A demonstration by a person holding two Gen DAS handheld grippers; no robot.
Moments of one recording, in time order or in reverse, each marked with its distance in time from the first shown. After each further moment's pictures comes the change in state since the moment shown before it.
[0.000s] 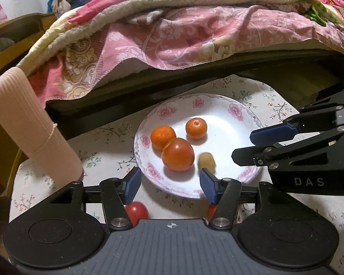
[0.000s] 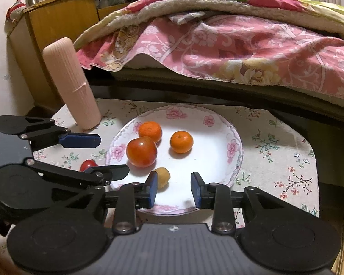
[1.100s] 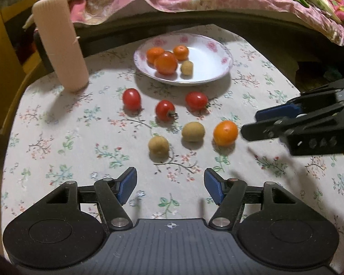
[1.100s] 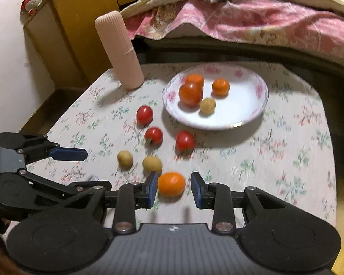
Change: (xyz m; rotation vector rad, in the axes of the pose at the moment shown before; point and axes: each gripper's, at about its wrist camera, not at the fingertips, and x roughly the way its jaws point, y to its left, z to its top) left arm -0.071 0.002 -0.095 -0.066 0.166 -0.101; right arm -0.063 0.057 -0.068 0.051 0.113 0.072
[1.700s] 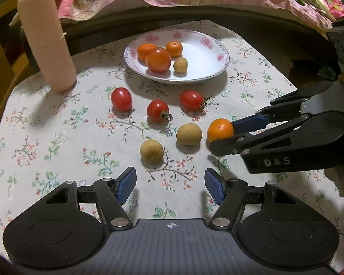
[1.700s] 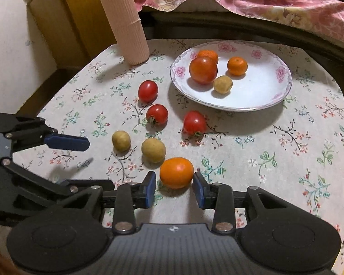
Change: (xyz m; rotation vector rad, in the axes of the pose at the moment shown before) left arm 0.019 0.004 0.003 0.017 0.000 -0.043; right arm 0.049 0.002 0.000 -0.058 0.068 0.009
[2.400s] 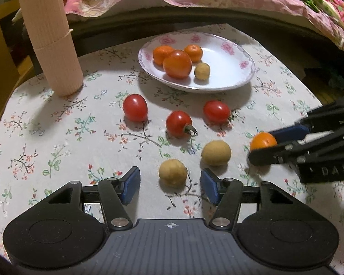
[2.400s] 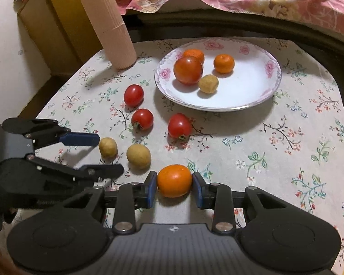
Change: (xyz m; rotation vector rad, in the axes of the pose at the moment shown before) left arm 0.031 0.019 0.008 -0.040 -0.043 0.033; right arm -0.002 -0.017 0.004 0.058 0.003 -0.002
